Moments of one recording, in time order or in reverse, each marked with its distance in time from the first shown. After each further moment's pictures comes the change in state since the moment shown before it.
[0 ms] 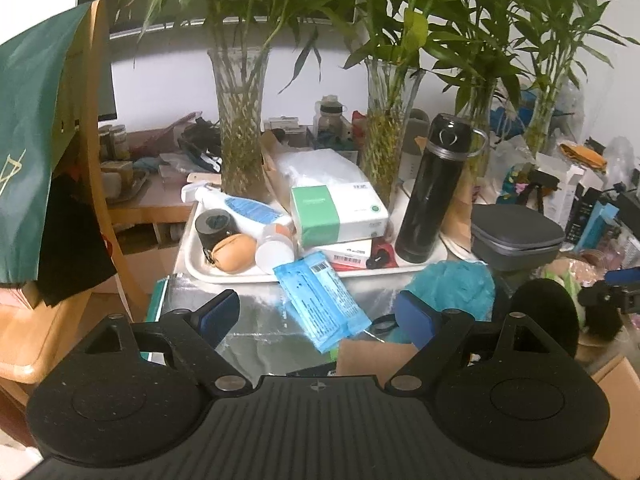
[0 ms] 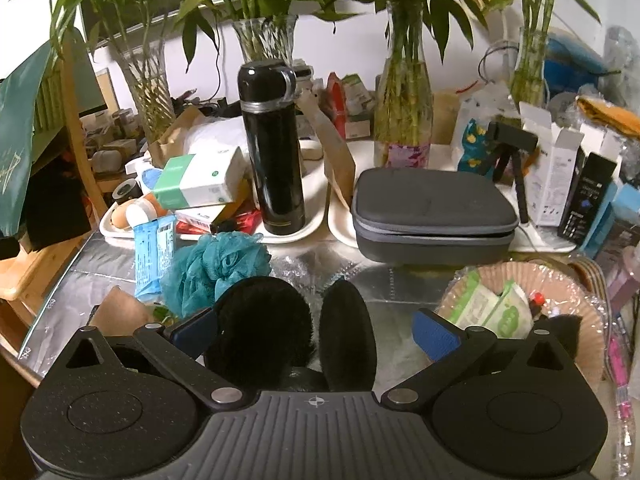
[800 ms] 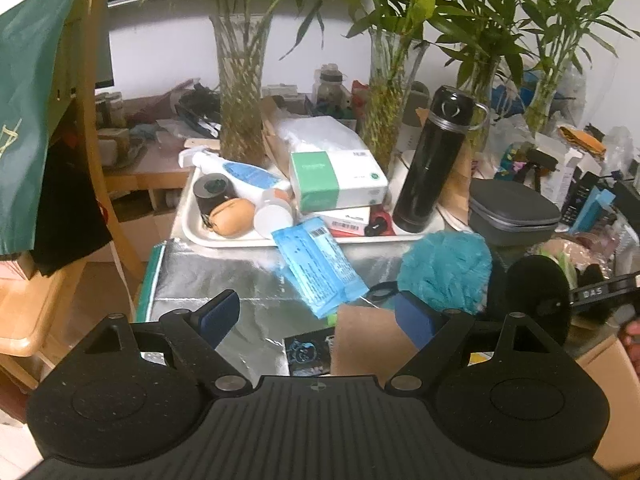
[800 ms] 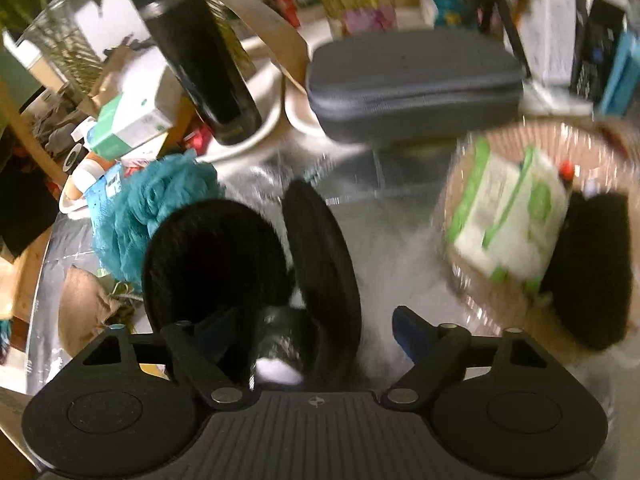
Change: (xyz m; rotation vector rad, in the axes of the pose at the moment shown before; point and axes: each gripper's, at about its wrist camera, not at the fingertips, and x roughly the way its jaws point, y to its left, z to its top) left arm 0.003 0.007 -0.004 -0.022 0.100 -0.032; right arm 0.074 -0.035 -0.025 0.268 0.324 0.021
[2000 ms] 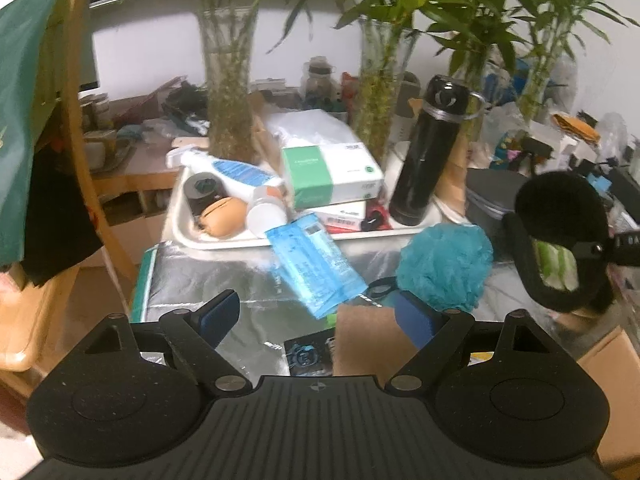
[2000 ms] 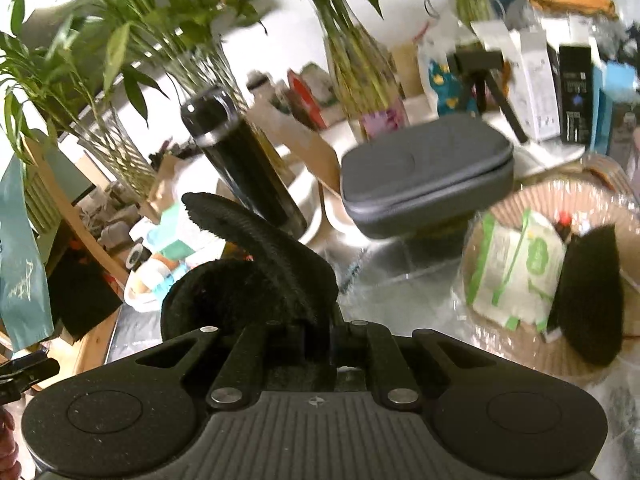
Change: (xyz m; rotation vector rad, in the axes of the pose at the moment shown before) left arm 0.011 0.001 0.005 0.046 0.016 -0.033; right arm -0.078 0.003 0.004 0.057 -0.327 0.155
